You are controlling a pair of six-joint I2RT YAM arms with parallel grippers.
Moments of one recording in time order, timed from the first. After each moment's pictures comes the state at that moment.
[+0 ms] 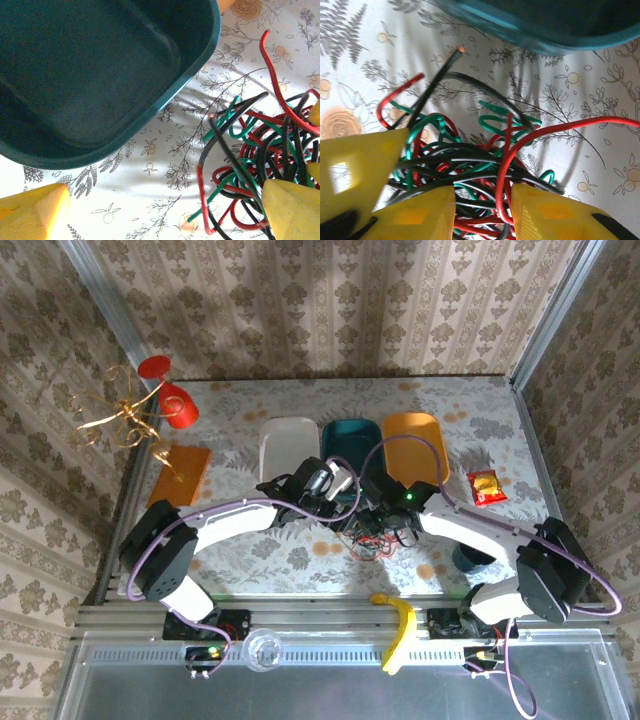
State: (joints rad) left arm -0.89 1.58 0.94 -0.21 0.13 -0.10; right arm 0.74 1.42 0.93 -0.69 0.09 0.35
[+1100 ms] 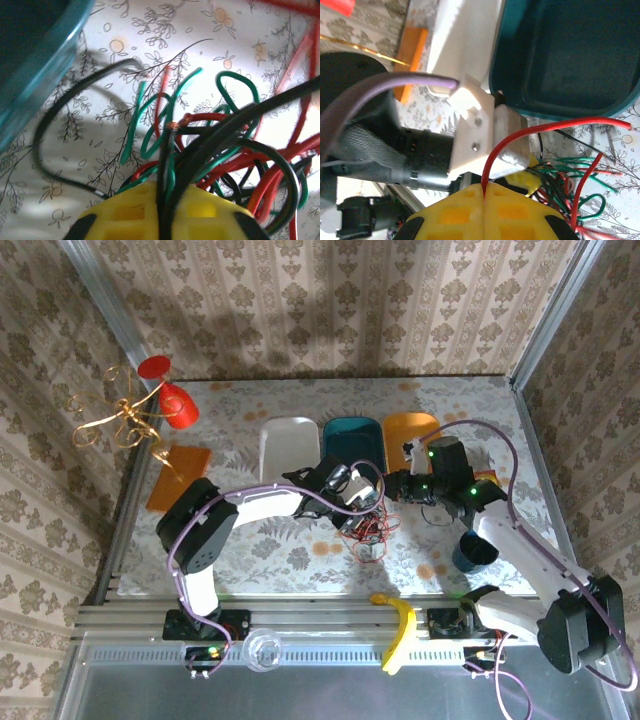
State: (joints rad) left arm -0.88 1.83 1.11 -0.28 0.42 -0.03; right arm 0.33 1.11 0.83 -0.41 -0.51 0.55
